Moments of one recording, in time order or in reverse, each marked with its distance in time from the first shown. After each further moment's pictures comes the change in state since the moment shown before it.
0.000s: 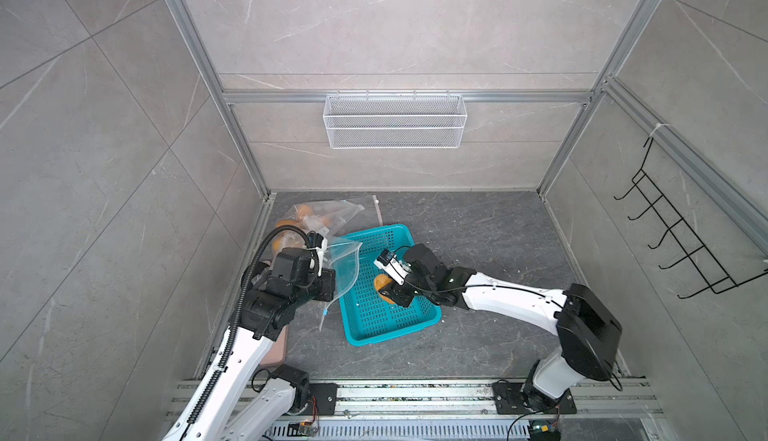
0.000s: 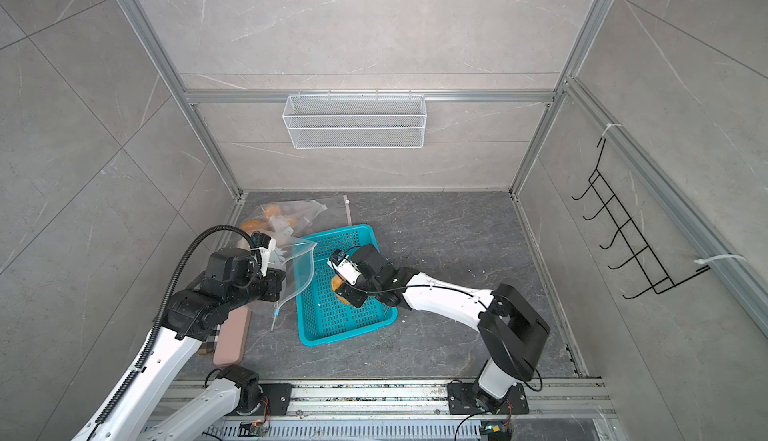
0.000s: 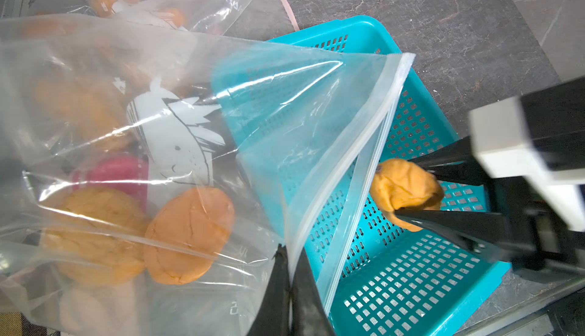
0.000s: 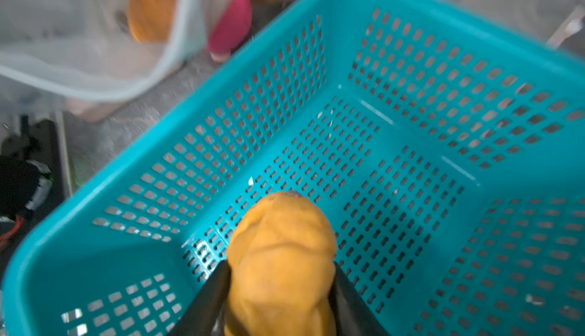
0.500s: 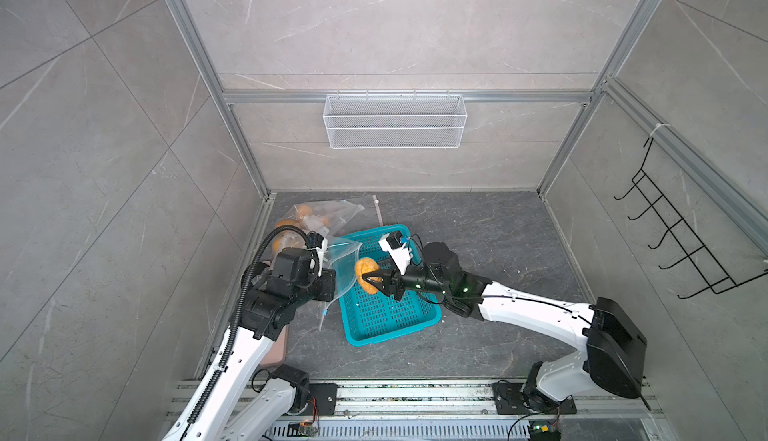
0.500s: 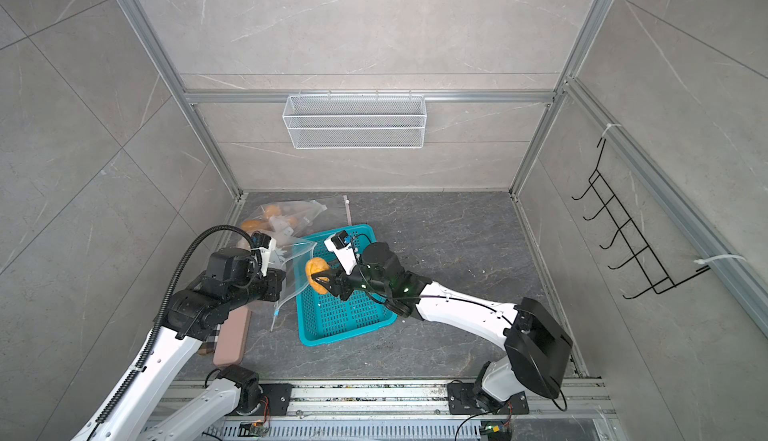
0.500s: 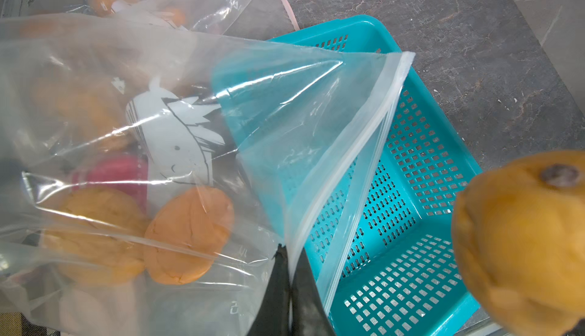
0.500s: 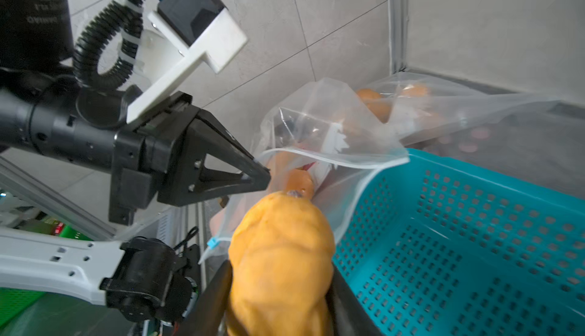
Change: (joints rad) left arm 0.000 0.002 0.000 0.000 0.001 0.000; right arm 0.049 -0.048 -0.036 0.430 -0.156 0.341
